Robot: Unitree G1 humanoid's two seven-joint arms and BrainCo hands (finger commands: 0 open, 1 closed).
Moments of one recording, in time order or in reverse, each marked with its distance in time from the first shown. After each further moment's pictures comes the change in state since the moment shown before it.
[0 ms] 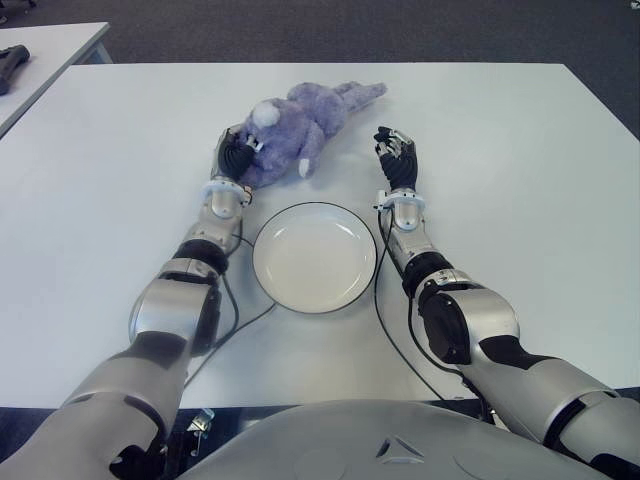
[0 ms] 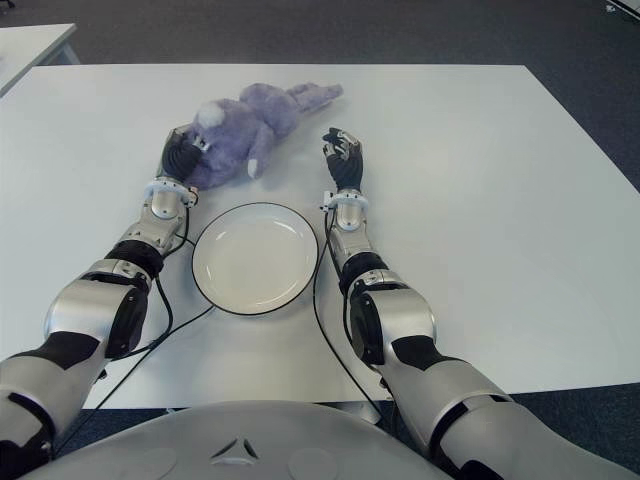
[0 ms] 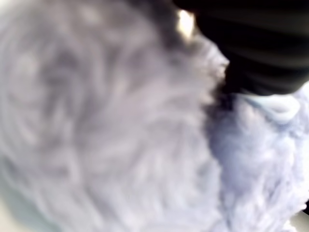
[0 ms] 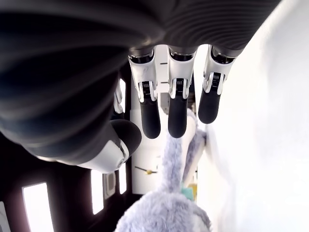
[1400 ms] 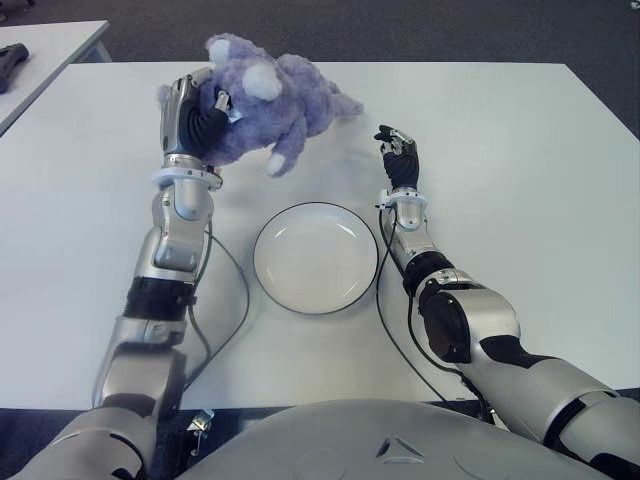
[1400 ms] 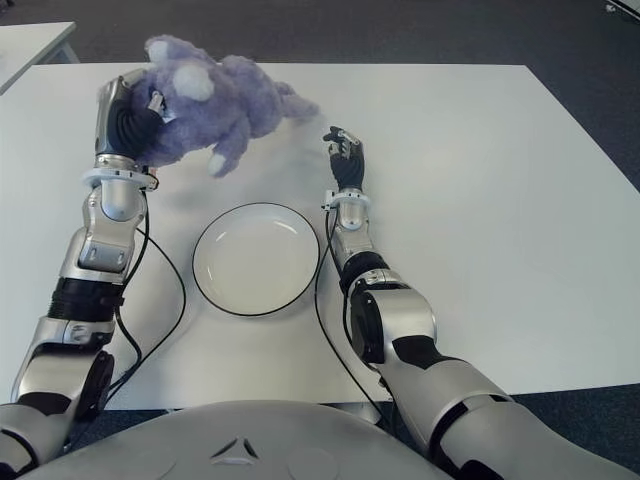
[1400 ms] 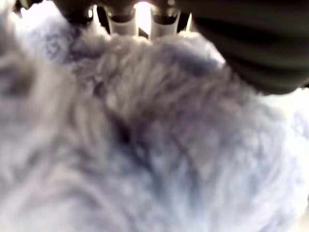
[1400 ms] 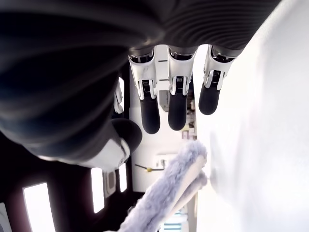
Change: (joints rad) left arm 0.379 0.107 -0.002 -1.167 0.219 0.428 -0.055; right arm -0.001 0.000 -0.042 -0.005 0.010 0.001 0.057
